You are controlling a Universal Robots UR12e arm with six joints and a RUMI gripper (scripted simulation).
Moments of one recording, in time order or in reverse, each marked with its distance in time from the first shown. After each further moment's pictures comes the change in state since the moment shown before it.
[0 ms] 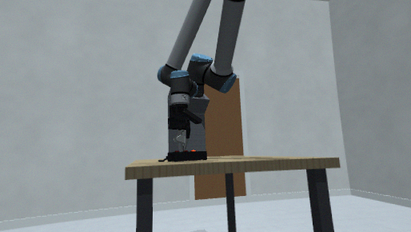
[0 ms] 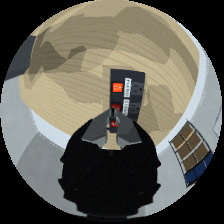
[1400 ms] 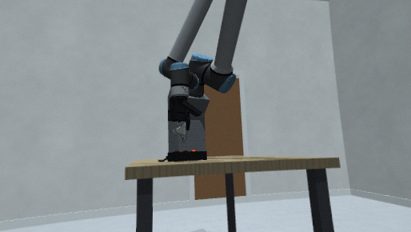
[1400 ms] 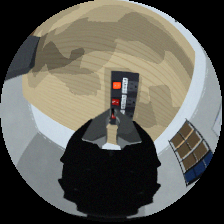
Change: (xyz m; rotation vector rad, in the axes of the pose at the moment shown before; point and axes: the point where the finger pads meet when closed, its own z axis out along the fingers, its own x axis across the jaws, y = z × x) arm 0.000 0.000 -0.039 0.000 0.000 0.000
